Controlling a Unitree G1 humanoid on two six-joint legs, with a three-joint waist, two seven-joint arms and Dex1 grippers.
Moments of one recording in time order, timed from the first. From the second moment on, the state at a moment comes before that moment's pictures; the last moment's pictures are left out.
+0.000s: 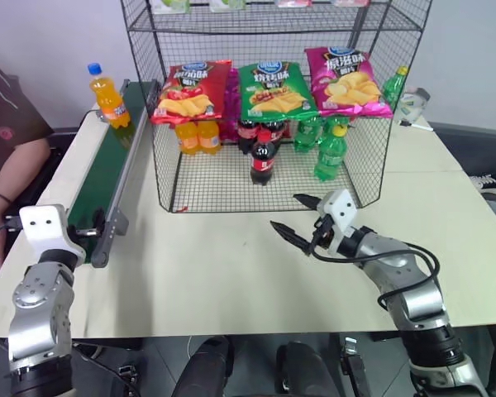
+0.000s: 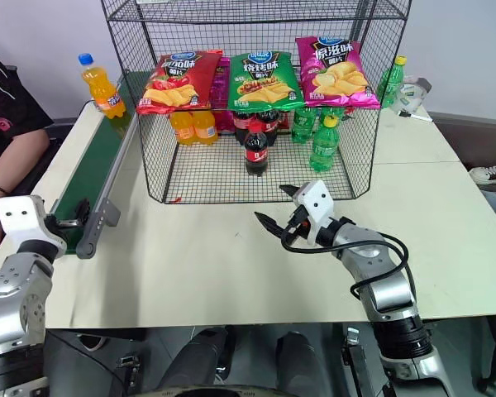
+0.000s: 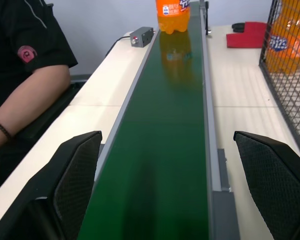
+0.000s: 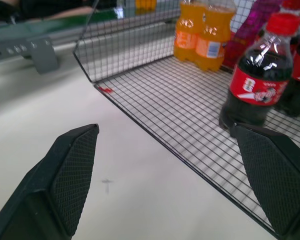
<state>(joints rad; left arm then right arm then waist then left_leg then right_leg) -0.03 0.42 0.47 -0.13 -0.27 0.31 -0.17 -0.22 -0.42 0.07 -0.26 0.29 0.34 0.65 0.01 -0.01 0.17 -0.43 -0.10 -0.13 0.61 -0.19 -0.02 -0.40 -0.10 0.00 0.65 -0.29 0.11</state>
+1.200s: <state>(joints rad) -0.08 0.43 0.44 -0.08 -0.25 0.25 -0.18 -0.25 -0.39 0.07 -0.24 0.32 0.30 0.67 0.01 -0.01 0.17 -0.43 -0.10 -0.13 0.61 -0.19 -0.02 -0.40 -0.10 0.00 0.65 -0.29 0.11</state>
